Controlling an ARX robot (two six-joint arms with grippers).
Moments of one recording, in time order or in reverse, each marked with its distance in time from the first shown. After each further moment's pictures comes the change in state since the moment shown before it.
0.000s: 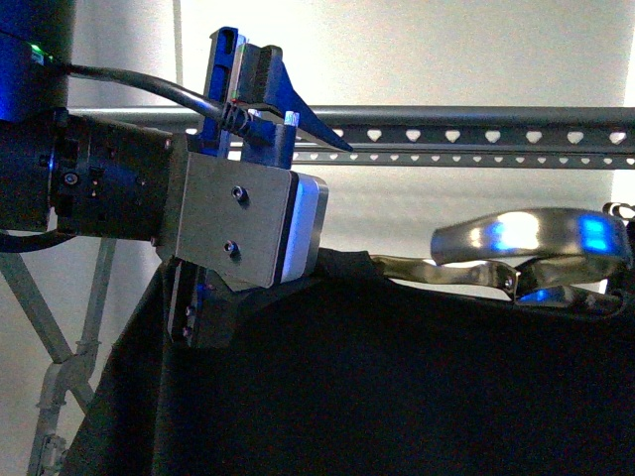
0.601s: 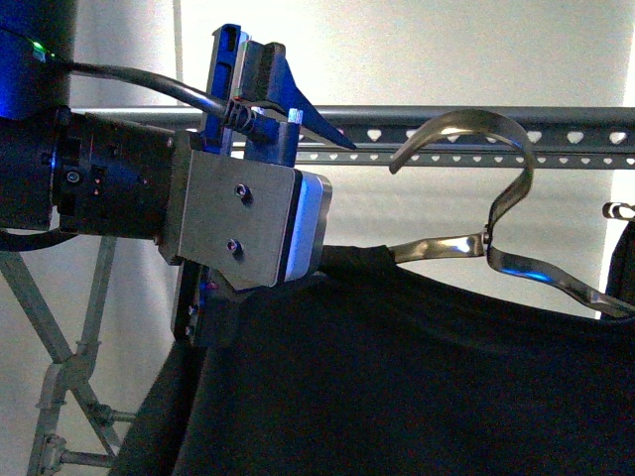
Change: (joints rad) left arm 0.000 0.000 0.000 0.000 0.000 0.000; right arm -0.106 -0.027 -0.008 -0.223 -0.181 0.237
